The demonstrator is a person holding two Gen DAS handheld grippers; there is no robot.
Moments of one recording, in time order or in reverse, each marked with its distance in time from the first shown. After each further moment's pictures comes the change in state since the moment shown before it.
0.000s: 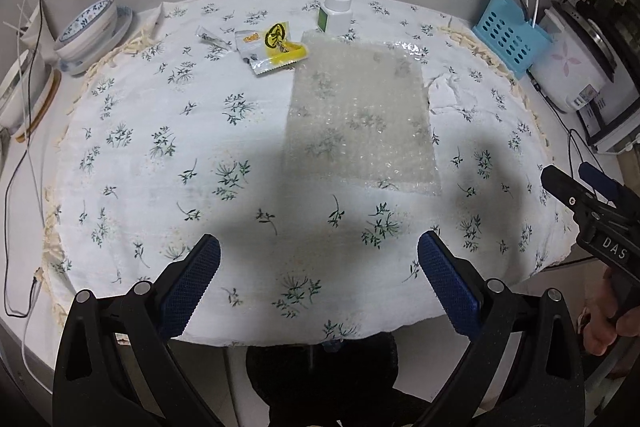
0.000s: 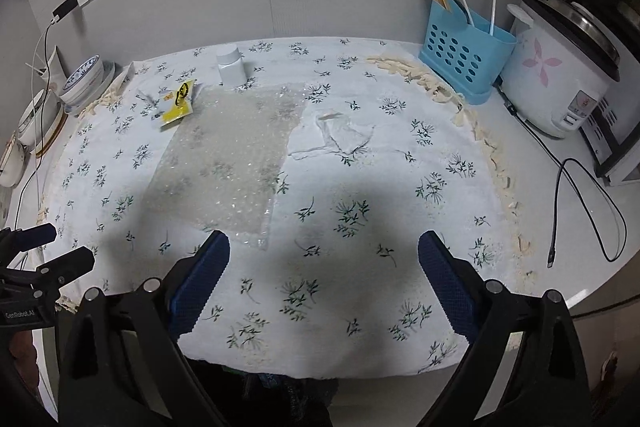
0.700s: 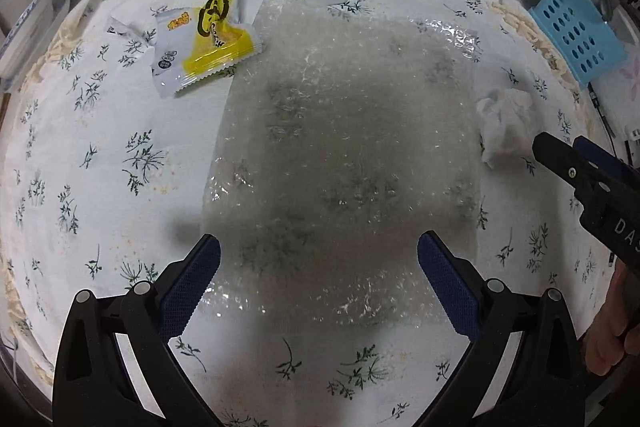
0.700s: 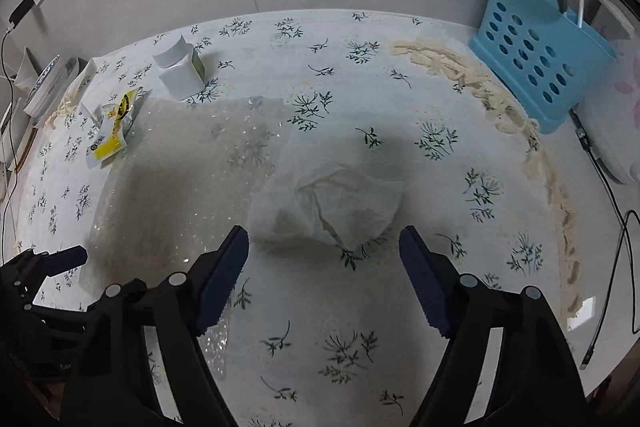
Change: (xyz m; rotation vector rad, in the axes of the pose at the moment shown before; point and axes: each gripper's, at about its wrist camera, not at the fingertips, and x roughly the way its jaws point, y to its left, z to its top) left arm 0.139 -0.034 0.090 -0.025 0.152 0.054; right arm 0.147 -0.013 0.088 -0.023 0.127 0.062
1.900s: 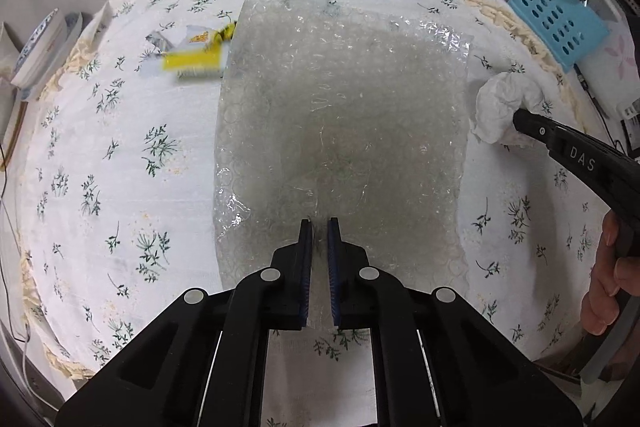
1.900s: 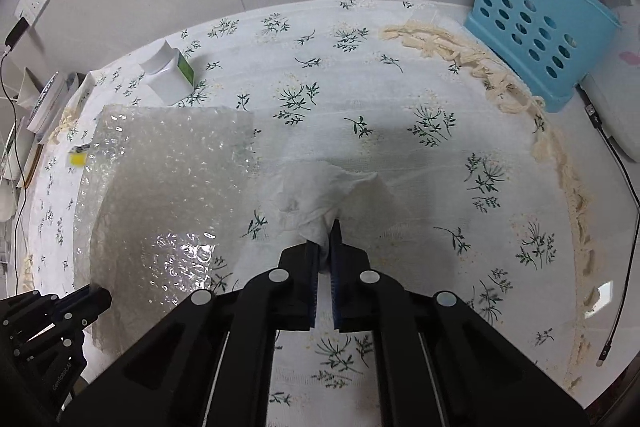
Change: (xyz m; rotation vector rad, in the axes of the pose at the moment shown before) left arm -0.039 -0.017 -0.021 0.040 -0.033 0.029; right arm 0.001 -0.021 -0.004 0.060 0.005 0.054
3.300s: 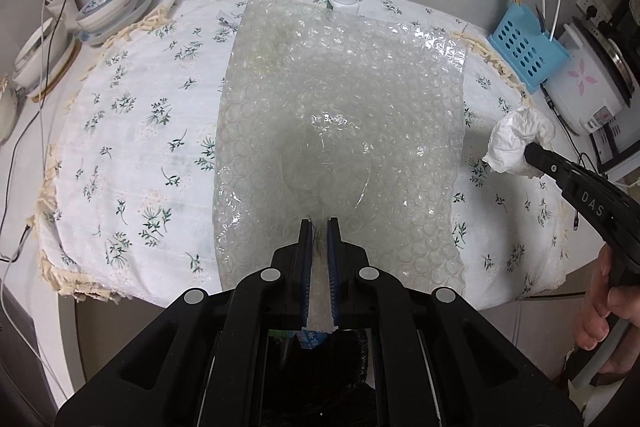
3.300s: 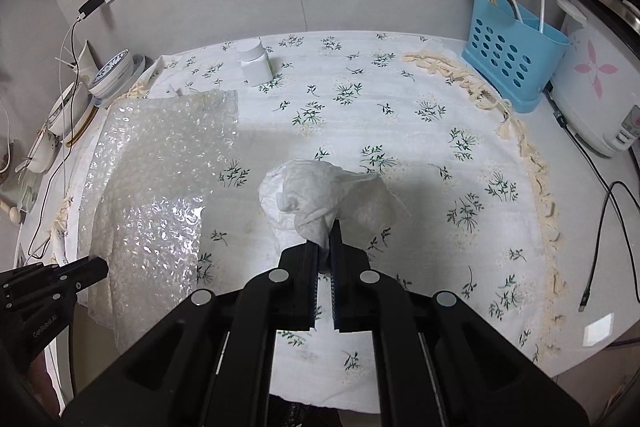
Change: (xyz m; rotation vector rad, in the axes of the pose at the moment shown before) left arm -0.092 0.025 -0.105 -0.128 -0.128 -0.034; right arm -0.111 0.026 -0.088 -0.100 -0.110 0.052
